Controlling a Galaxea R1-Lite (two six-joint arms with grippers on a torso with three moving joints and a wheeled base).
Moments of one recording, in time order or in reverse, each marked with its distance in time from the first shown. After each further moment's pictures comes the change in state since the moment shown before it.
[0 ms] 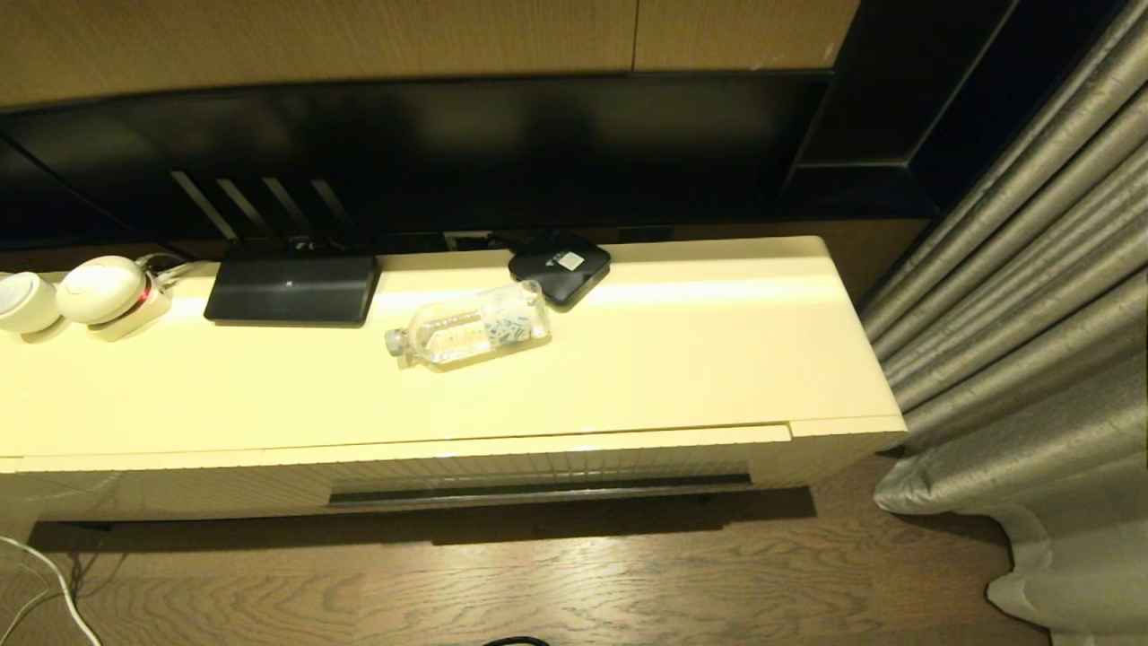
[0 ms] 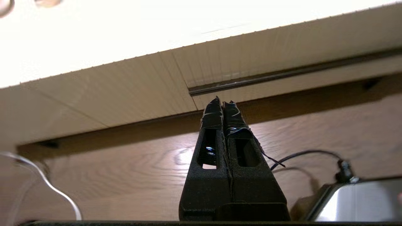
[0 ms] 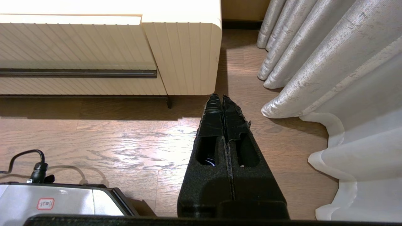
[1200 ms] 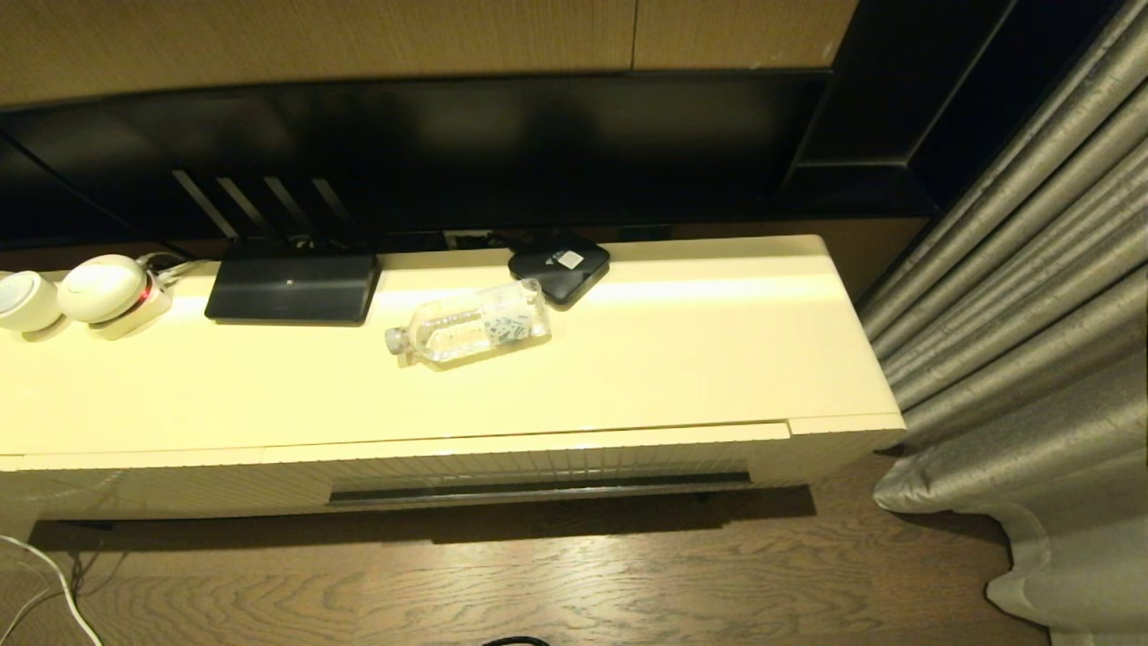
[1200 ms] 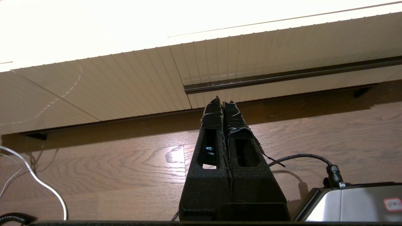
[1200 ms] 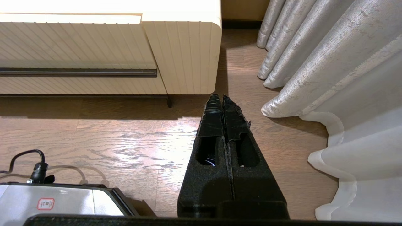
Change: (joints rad) left arm 0.001 0.000 0.006 -0.001 0.007 -0.074; right arm 0.000 0.000 0.000 0.000 0.000 0.000
